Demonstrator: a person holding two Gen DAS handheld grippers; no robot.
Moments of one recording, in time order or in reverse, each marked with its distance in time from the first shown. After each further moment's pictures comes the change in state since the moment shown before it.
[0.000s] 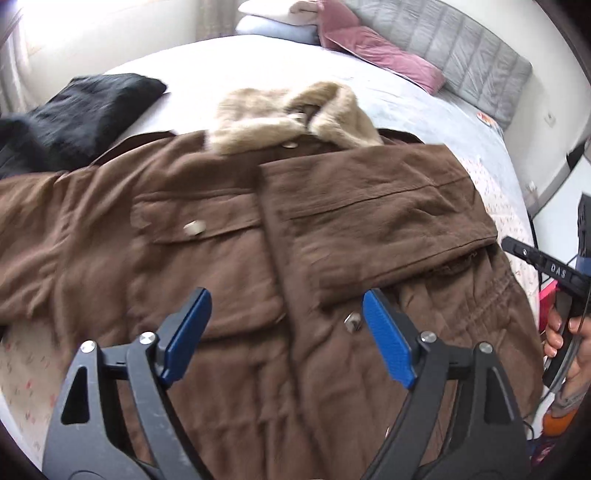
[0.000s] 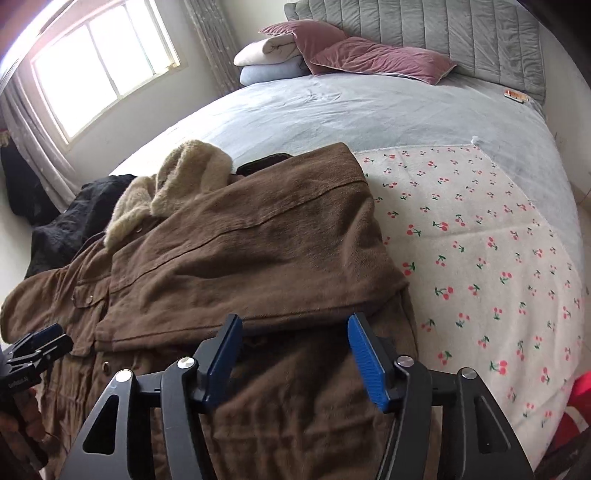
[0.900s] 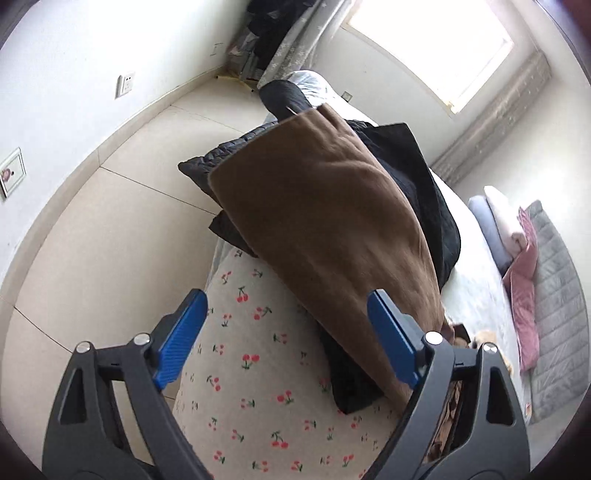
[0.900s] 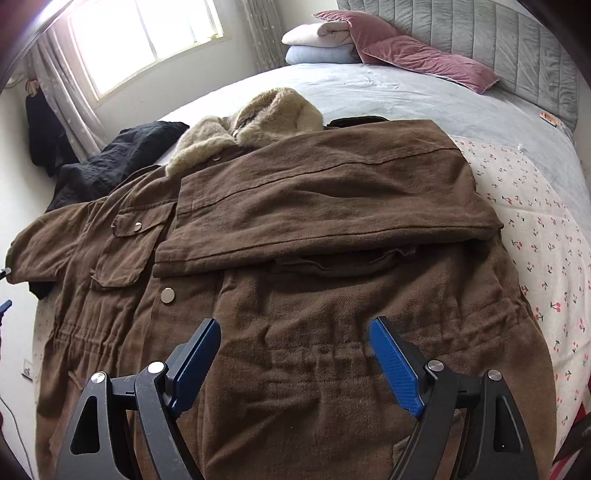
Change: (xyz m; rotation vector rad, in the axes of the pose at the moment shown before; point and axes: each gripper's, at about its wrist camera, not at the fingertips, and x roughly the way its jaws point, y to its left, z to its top) left arm -0.176 0.411 -0.108 -0.946 -0.378 0.274; right arm 0.019 0.093 -0.060 -0.118 0.067 0.043
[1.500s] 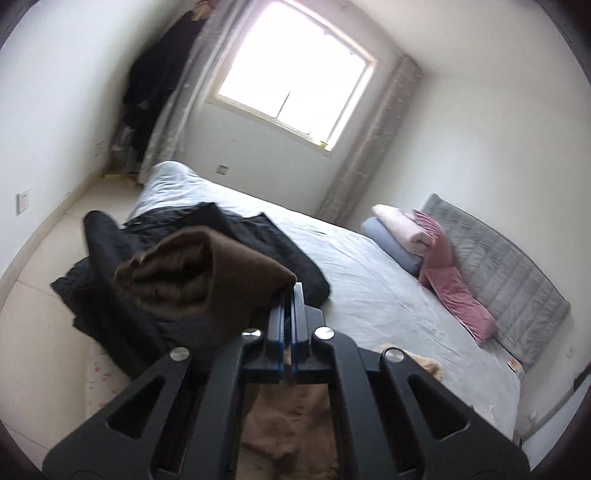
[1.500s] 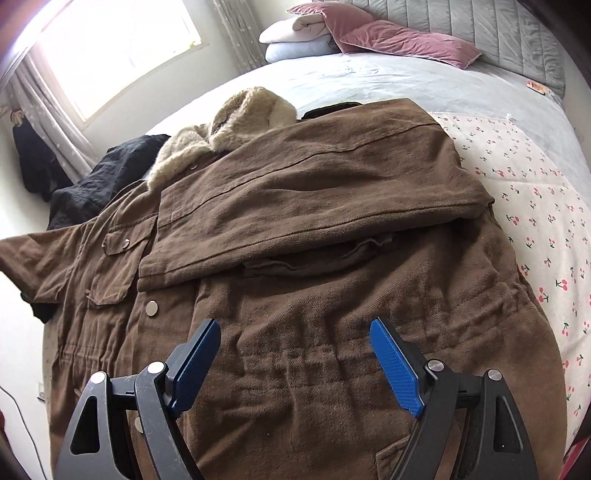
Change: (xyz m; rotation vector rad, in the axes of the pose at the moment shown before) left arm -0.097 -0.197 -0.045 0.348 -0.261 -0.384; right arm -0.004 -0.022 0.002 0.083 0.005 0.047
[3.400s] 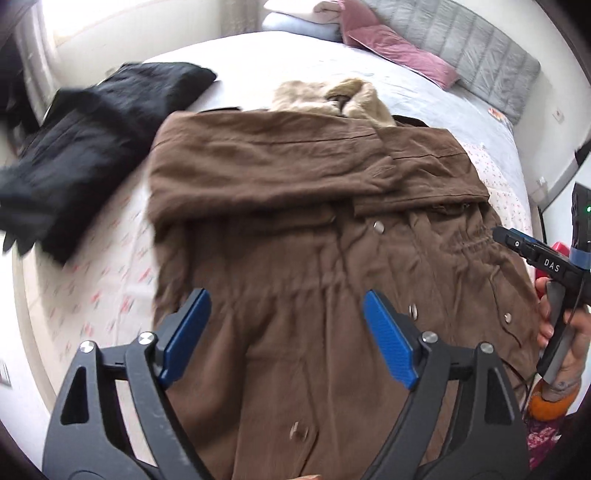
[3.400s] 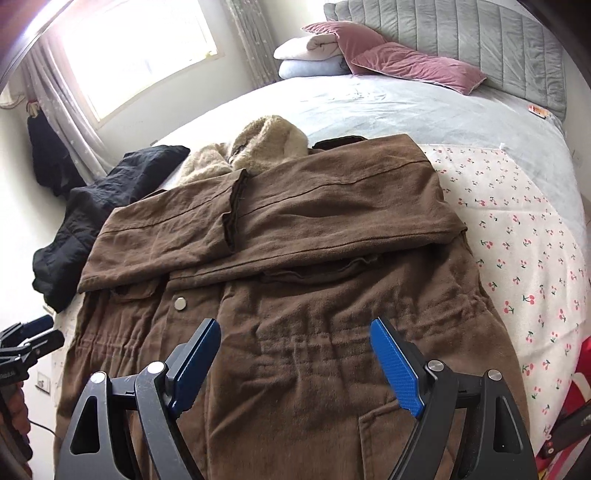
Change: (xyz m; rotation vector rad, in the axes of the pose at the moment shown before) left arm -0.011 -0.129 -0.207 0.488 0.724 -0.020; right arm -0.063 0.002 -0.010 -0.057 -0.059 -0.006
